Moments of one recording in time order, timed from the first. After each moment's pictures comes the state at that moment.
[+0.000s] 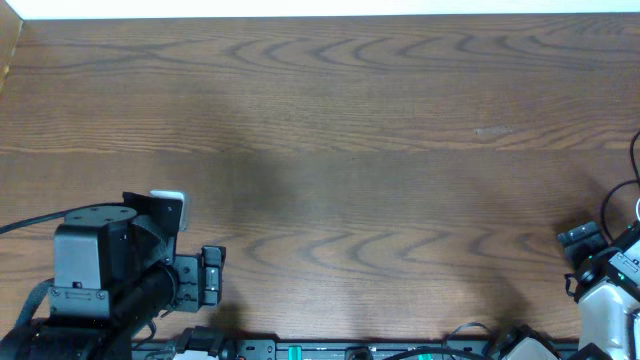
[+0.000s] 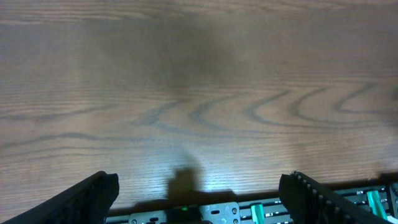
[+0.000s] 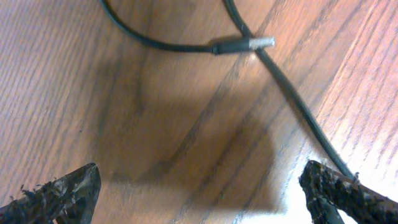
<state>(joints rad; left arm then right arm) -0.09 0.88 1.52 -1.65 0.08 -0.01 -0.75 1.15 0.39 -0.23 0.05 0.39</state>
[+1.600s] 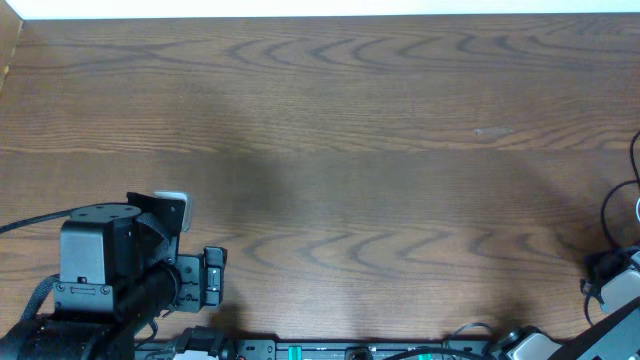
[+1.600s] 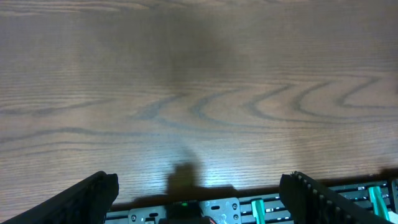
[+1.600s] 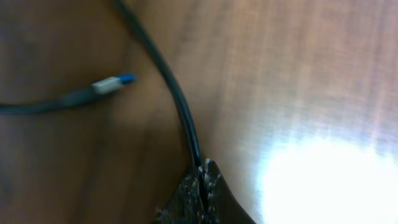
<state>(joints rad) -0.09 0.88 1.50 -1.65 0.08 -0.01 -0.88 1.37 0.45 -0.18 0.18 0.51</state>
